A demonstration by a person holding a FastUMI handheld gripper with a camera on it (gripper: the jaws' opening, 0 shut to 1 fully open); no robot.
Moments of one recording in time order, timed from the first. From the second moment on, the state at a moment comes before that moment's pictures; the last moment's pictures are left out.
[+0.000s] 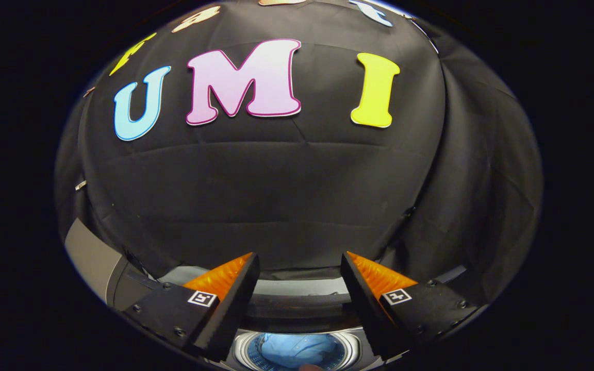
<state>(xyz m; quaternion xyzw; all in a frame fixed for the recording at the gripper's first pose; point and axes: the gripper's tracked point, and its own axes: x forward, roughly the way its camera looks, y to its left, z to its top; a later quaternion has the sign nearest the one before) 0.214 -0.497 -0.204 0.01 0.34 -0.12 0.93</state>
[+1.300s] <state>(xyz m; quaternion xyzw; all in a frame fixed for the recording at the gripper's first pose) 0.217 -0.495 -0.206 0.01 0.32 -0.10 0.94</state>
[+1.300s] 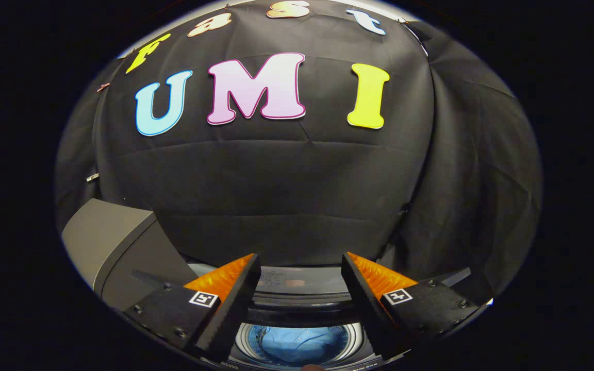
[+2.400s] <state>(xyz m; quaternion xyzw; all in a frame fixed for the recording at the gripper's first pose) 0.199 -0.424 -0.159 0.03 0.26 -0.04 0.96</state>
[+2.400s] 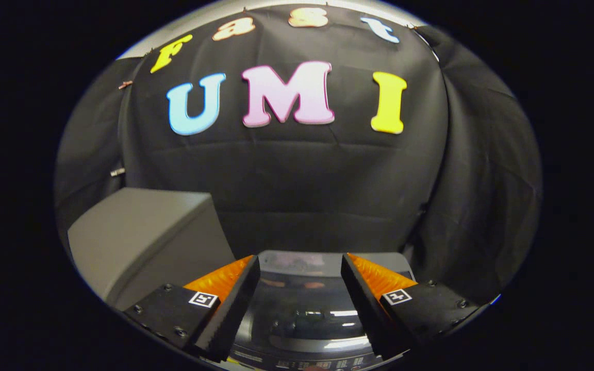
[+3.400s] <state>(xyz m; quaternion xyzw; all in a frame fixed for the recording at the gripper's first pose) 0.162 -0.313 0.042 0.02 0.03 -0.01 1.00</state>
